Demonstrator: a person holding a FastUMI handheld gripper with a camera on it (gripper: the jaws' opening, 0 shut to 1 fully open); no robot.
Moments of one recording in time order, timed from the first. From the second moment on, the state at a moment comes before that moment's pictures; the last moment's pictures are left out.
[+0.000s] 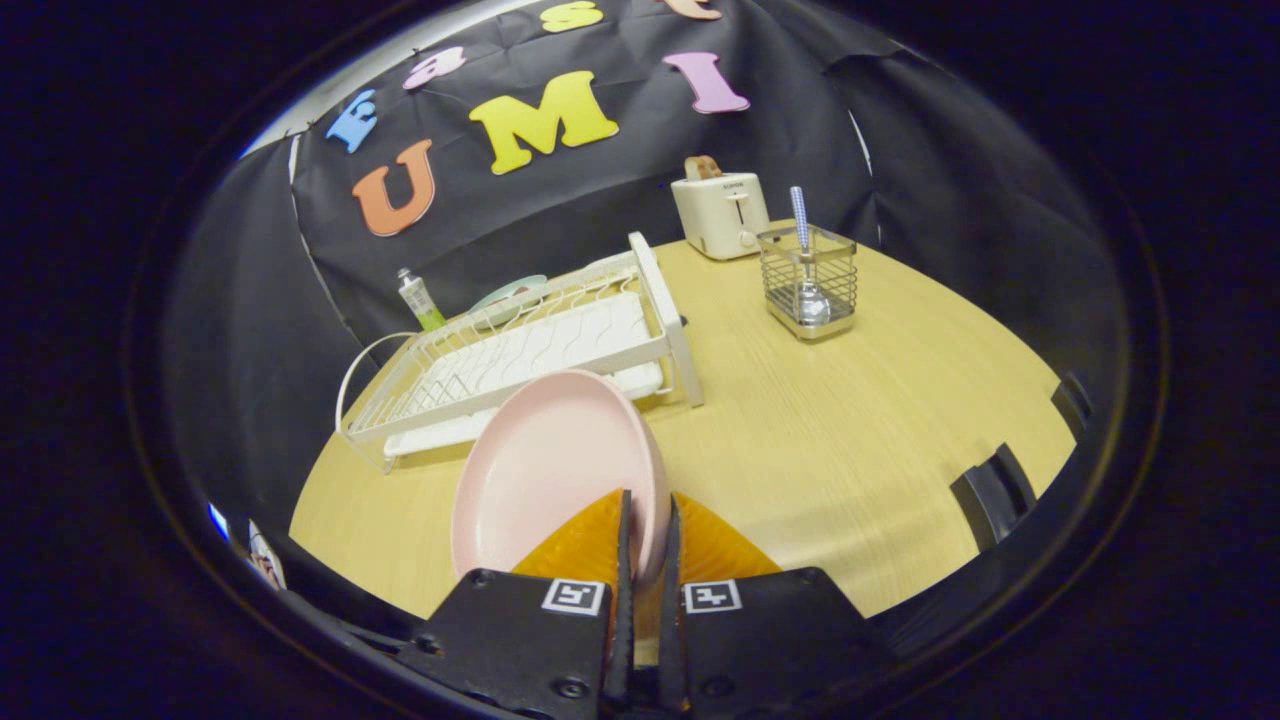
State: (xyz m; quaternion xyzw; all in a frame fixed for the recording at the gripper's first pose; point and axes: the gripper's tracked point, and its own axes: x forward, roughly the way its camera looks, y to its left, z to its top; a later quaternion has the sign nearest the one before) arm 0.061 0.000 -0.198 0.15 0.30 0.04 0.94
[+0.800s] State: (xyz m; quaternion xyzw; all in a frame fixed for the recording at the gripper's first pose) arm 0.083 -0.038 -0.205 0.07 0.20 0.04 0.98
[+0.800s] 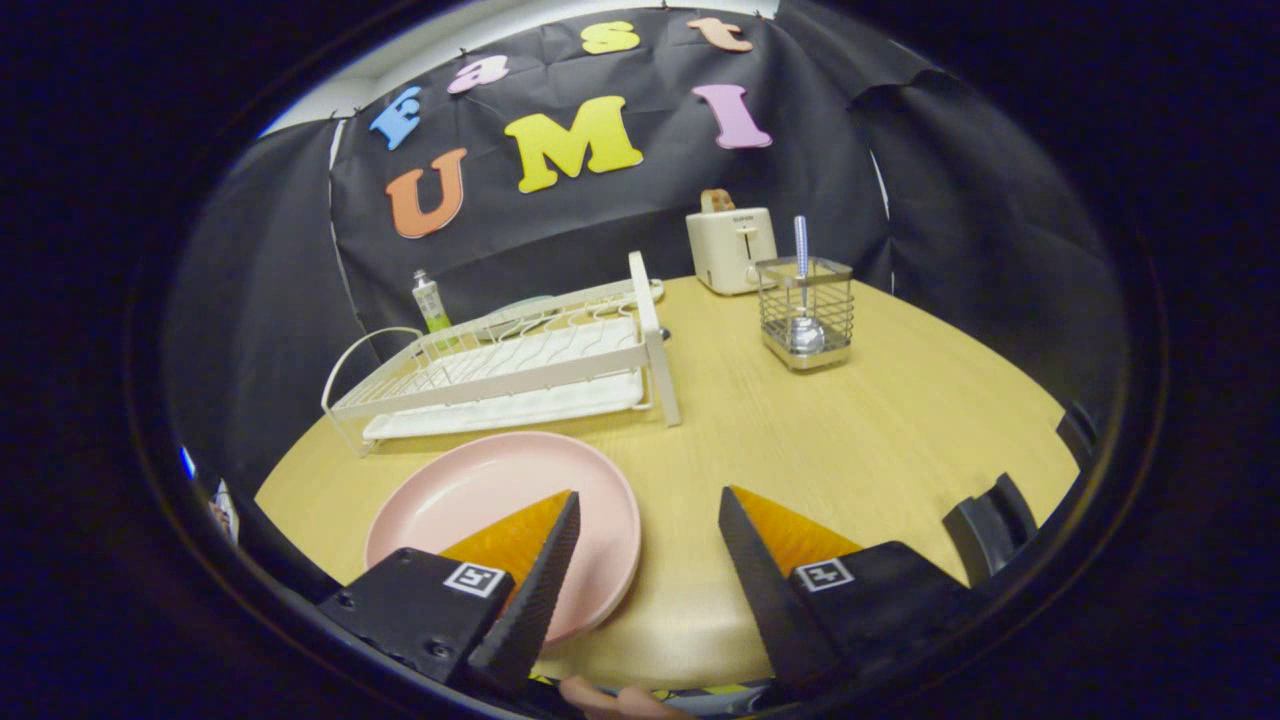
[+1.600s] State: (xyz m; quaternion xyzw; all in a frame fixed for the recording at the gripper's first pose) arm 0.183 -0.182 -0.098 0.04 0.09 -0.01 1.00
